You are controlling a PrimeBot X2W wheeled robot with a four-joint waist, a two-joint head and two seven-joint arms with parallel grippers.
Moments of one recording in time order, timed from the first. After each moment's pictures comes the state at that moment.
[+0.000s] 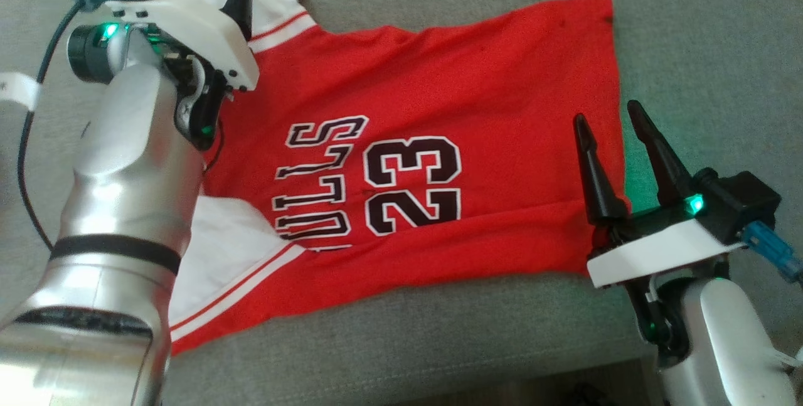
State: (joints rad) left arm -0.98 0.09 -0.28 0.93 -0.35 -0.08 -0.11; right arm -0.16 -0.08 0.14 -0.04 0.20 0.12 -0.01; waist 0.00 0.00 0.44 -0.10
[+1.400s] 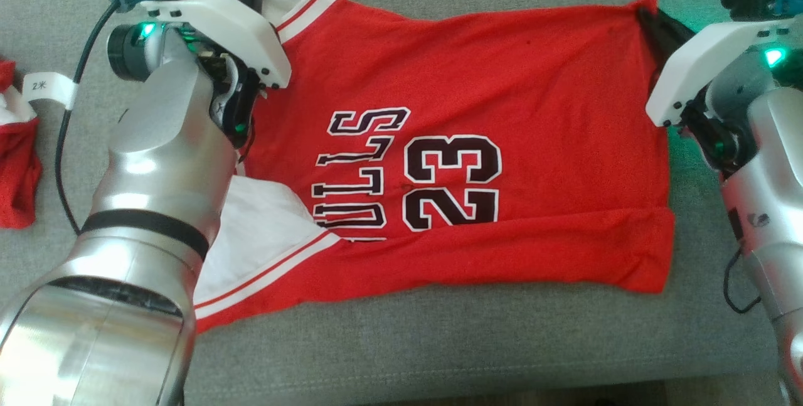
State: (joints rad) left arm -1.10 0.02 -0.40 1.20 -0.47 -0.11 -0.25; right arm -0.80 -0.31 0.30 0.68 0.50 0.12 0.31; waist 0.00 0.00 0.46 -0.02
